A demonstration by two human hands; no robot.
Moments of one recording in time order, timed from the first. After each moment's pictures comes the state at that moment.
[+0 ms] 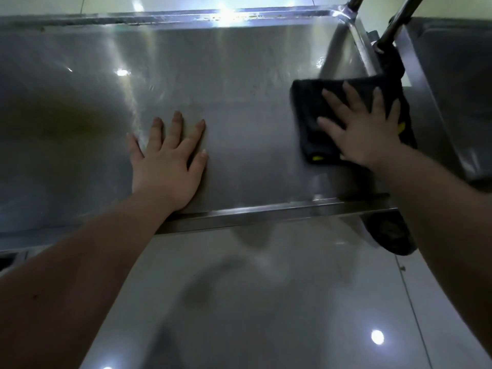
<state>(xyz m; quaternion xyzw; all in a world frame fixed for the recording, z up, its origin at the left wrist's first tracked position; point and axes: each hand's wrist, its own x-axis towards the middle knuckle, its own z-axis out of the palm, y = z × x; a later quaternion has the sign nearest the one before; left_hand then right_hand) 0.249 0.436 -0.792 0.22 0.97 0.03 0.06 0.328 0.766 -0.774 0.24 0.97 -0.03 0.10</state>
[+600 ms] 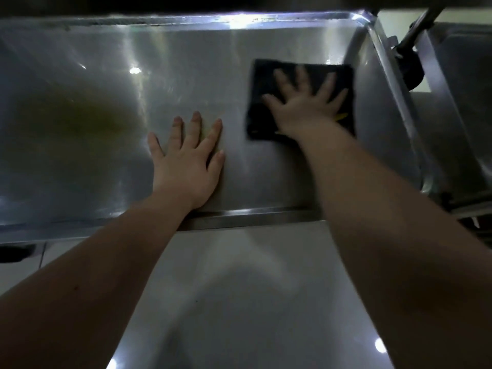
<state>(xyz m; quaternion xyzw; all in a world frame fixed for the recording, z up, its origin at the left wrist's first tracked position) 0.250 0.441 -0.791 0.23 0.97 0.03 0.06 0.232 0.671 -0.776 0.25 0.96 -0.08 0.09</state>
